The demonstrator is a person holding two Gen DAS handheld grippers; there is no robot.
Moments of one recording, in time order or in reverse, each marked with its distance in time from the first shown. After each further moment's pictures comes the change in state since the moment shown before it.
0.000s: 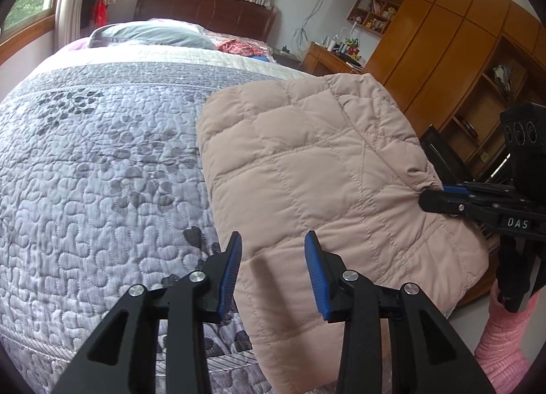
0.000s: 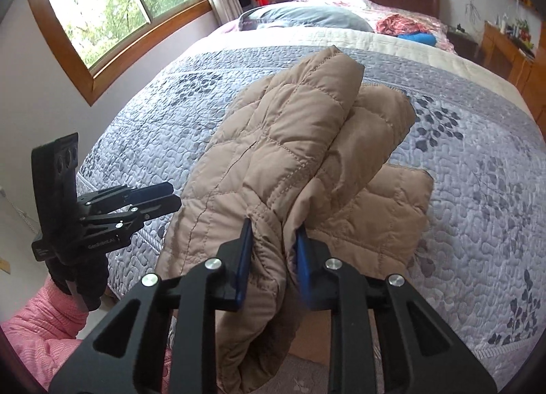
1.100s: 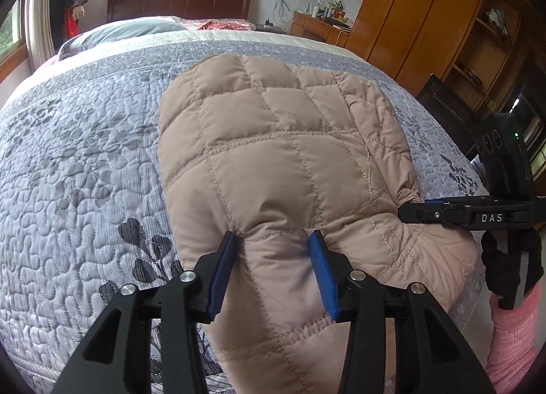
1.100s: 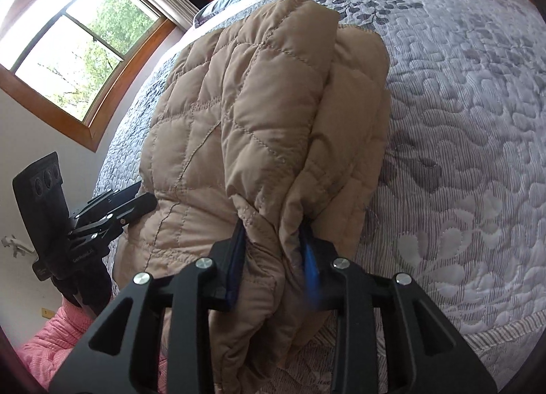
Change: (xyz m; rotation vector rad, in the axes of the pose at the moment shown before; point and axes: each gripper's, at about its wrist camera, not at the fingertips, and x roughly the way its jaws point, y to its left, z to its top) left arm 0.069 -0.048 -0.020 0.142 0.102 0.055; right arm 0.062 -0.108 -0.083 0.311 0.040 0.156
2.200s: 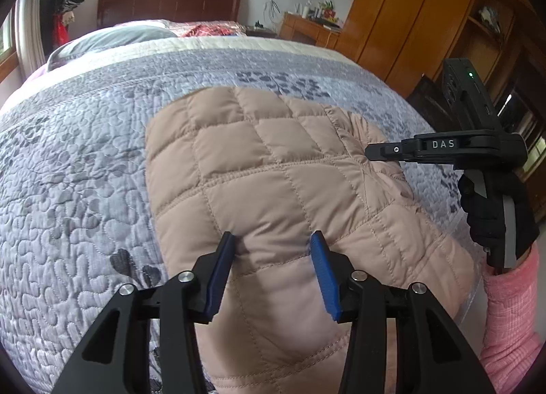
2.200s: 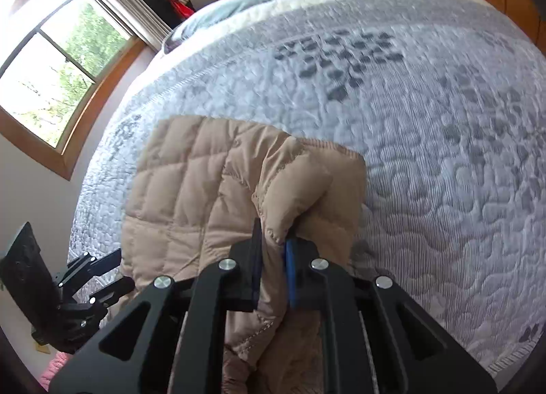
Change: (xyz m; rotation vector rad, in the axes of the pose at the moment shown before) left arm 0.008 -0.014 0.026 0.044 0.013 -0.020; right arm 0.005 -0.021 0.082 0.059 -0.044 -0.121
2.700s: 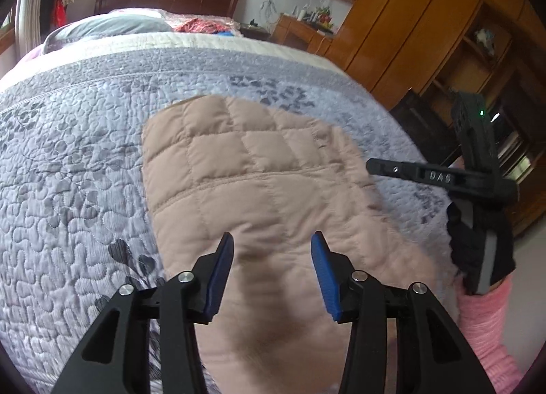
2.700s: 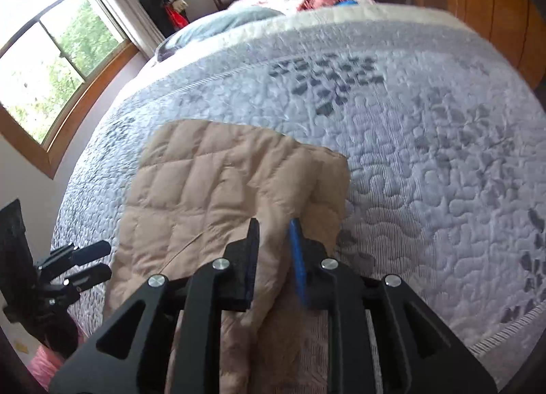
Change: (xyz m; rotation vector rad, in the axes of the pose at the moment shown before) left arm -0.040 0.006 0.003 -0.081 -0.017 -0.132; right arm -0.047 0.031 -0.023 -0.077 -0.104 -0.095
